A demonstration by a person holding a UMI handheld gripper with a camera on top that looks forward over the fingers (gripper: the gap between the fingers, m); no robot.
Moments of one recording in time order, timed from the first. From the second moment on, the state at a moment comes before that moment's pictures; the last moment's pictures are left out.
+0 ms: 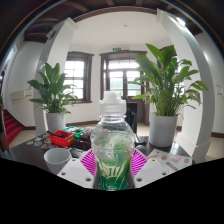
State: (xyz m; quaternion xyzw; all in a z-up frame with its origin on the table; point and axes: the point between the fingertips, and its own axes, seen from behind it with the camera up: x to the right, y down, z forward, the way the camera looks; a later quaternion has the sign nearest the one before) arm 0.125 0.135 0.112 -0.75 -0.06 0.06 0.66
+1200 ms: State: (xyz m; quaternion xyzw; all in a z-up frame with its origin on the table) arm 0.142 -0.118 0.194 -0.78 0.03 0.00 0.63
